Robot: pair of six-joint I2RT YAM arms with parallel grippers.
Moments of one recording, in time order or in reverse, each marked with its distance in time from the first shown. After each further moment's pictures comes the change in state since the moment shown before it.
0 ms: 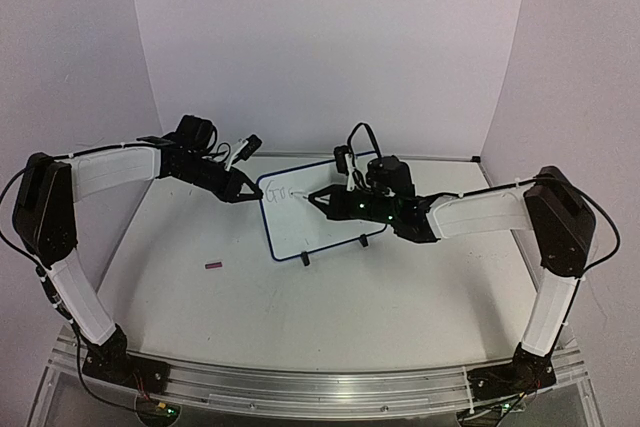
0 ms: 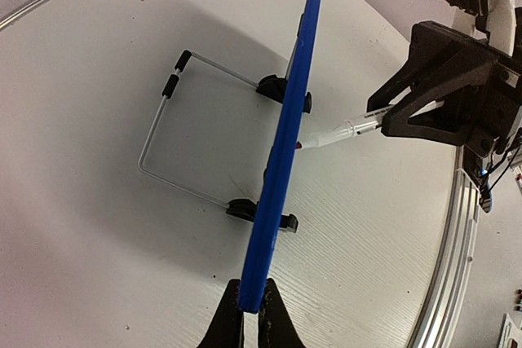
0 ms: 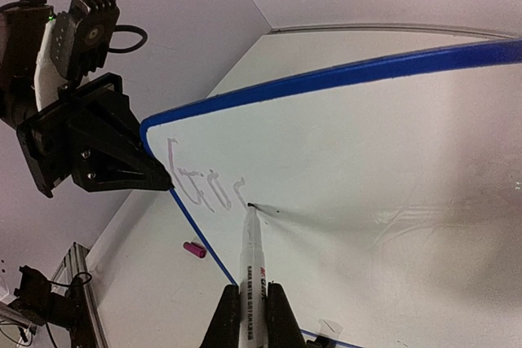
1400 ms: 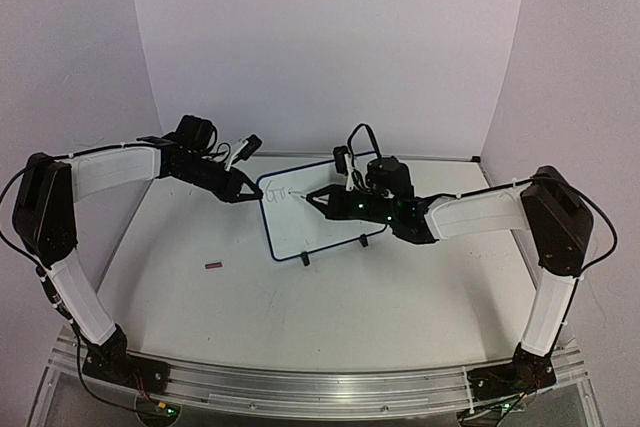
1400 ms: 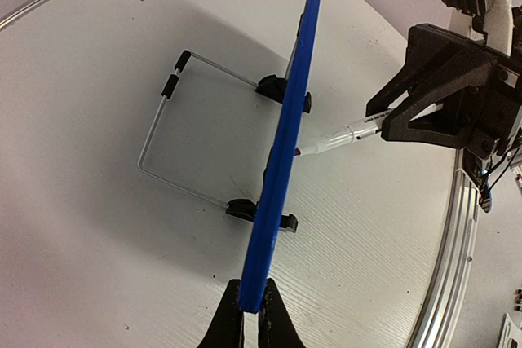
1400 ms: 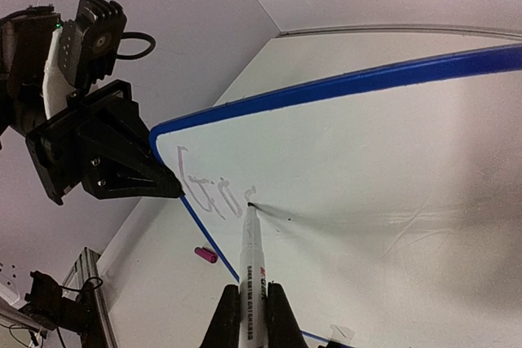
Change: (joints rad) left arm 0.000 0.000 0.000 0.000 0.001 0.000; right arm 0.000 0.014 0.002 0.035 -0.019 0.034
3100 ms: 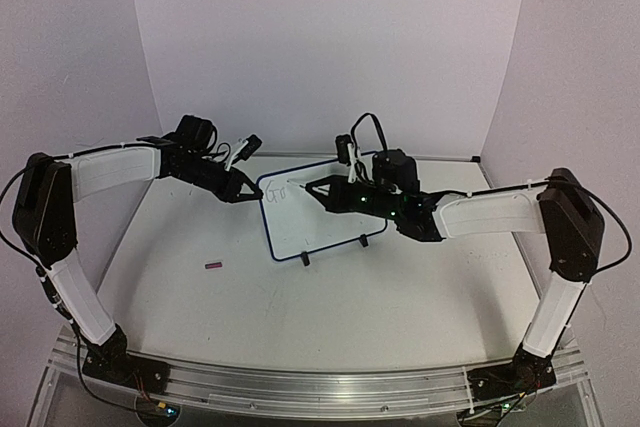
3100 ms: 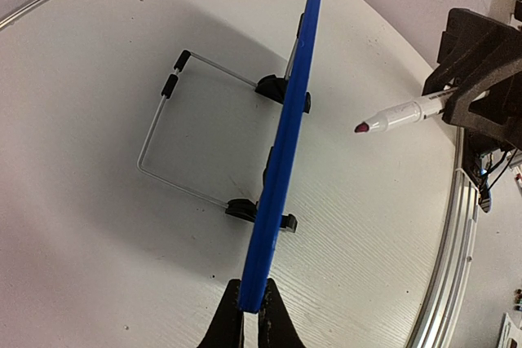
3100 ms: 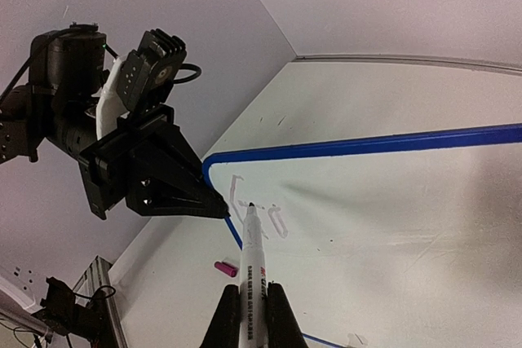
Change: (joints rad) left arm 0.000 0.000 0.000 0.000 0.001 -0.001; right arm 0.021 -0.072 -0.004 0.000 0.023 -0.014
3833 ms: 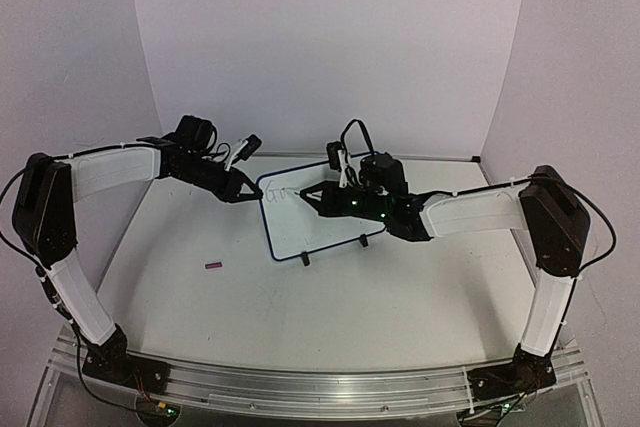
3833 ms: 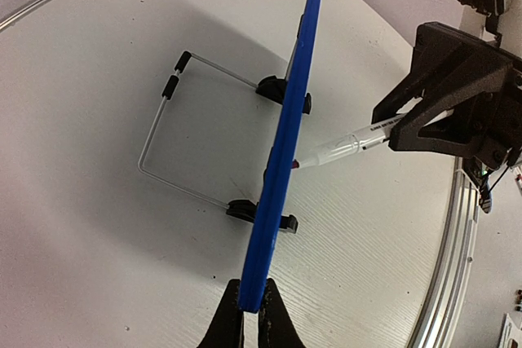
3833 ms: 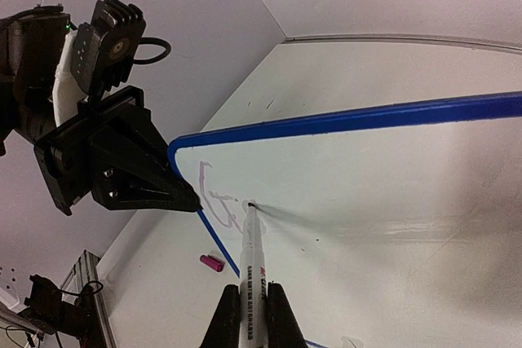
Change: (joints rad) left arm 0.001 -0.003 -0.006 0.010 0.000 -0.002; right arm 0.004 0.086 0.057 -0.026 0.004 -0.002
